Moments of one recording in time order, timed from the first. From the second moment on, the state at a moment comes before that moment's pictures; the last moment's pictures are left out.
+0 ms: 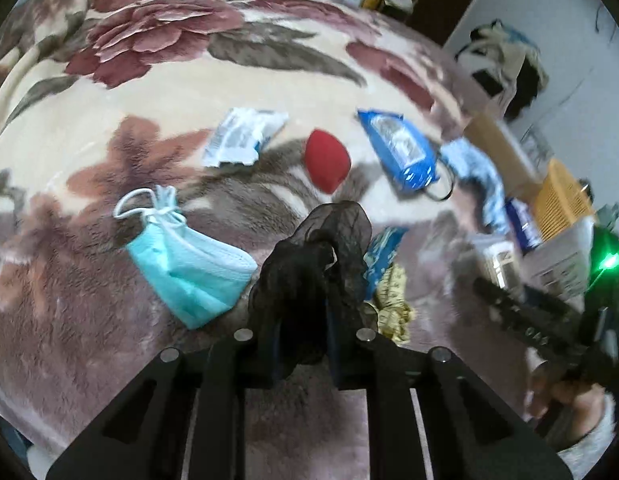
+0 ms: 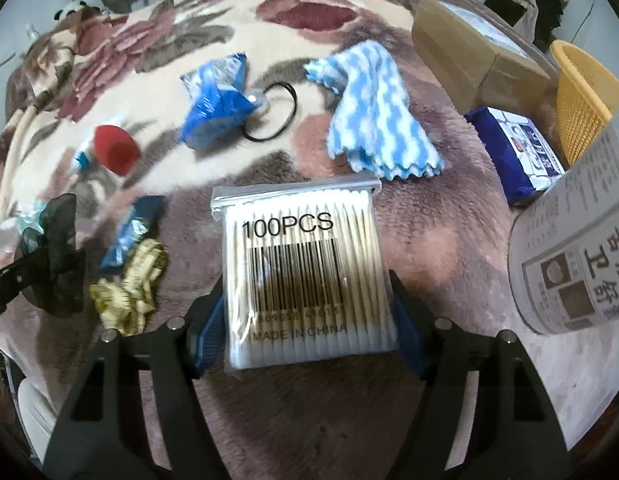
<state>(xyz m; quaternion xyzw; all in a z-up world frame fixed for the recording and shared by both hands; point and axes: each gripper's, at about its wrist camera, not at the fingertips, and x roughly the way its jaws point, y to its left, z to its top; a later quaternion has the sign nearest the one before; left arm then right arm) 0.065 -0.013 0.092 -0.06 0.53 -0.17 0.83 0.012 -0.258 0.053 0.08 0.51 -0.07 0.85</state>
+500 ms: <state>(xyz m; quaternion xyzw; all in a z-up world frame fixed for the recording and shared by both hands) 0.045 -0.009 0.146 -0.03 0.50 -0.15 0.85 0.004 -0.217 0.113 0.07 0.48 -0.04 0.88</state>
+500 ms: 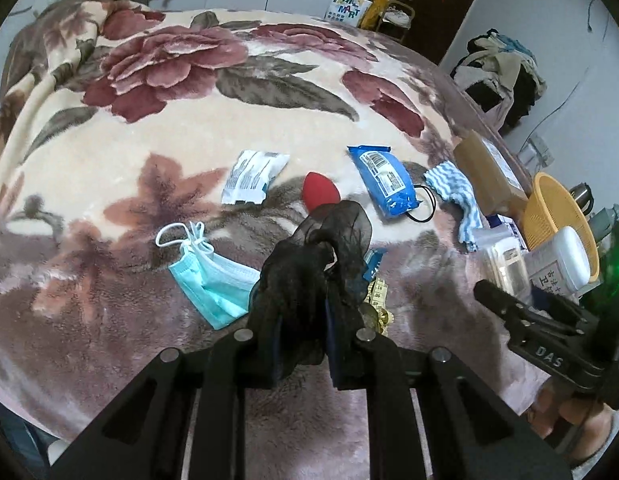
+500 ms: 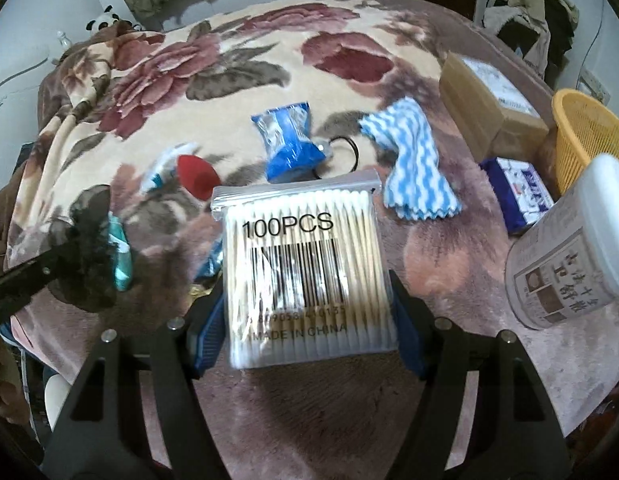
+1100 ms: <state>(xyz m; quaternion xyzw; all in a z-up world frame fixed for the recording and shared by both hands) 0.039 -0.060 0.180 0.00 0.48 -0.18 0.86 -0.014 -0.228 0.162 0.07 0.44 -0.05 0.89</state>
